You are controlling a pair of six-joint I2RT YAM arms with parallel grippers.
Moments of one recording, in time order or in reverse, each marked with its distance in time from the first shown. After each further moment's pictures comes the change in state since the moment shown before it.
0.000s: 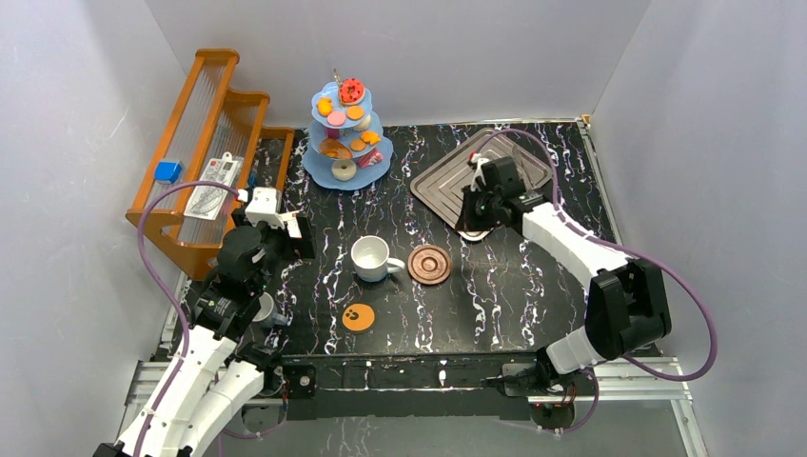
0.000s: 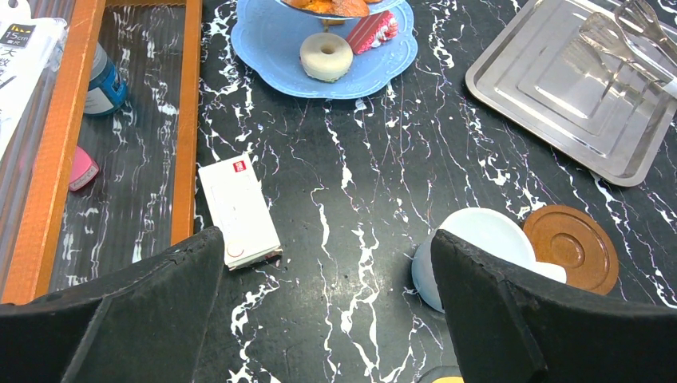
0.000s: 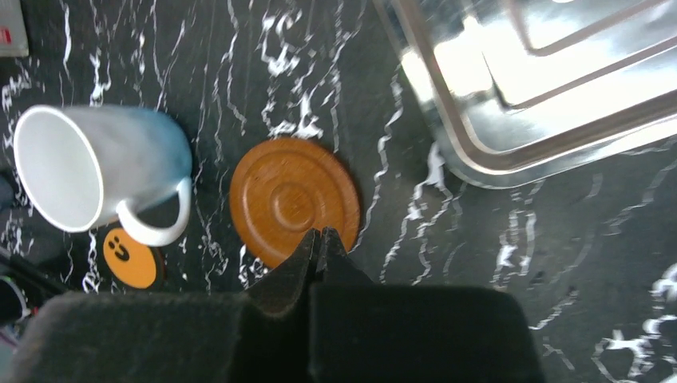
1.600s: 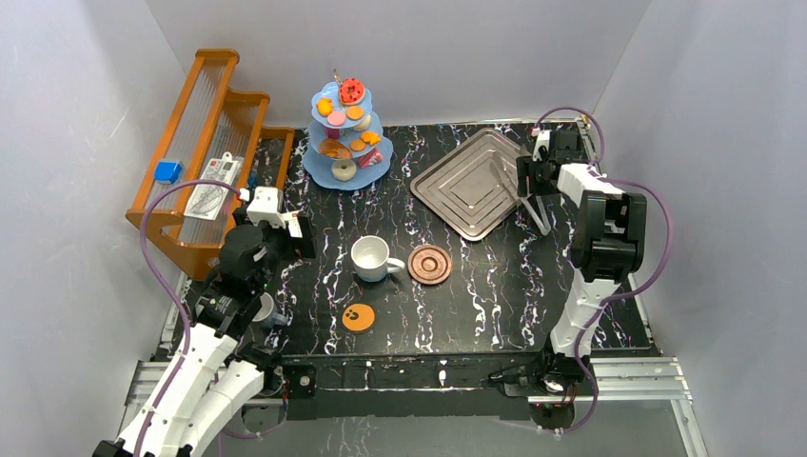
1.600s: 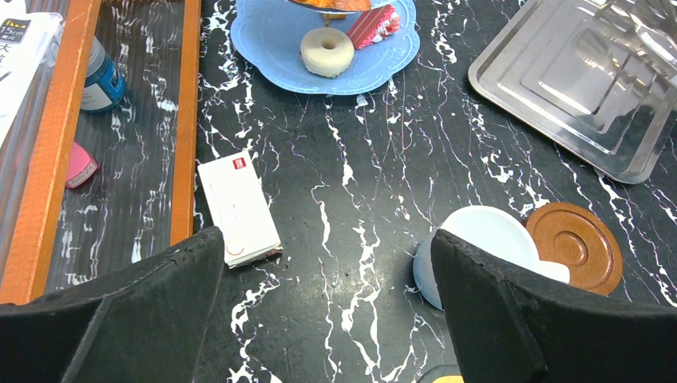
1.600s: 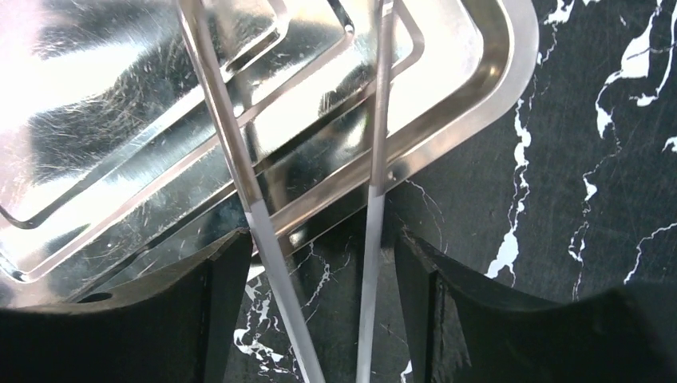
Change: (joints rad) left arm 0.000 0.013 0.000 0.000 -0.001 0.000; right arm -0.468 0.505 0.304 0.152 0.090 -0.479
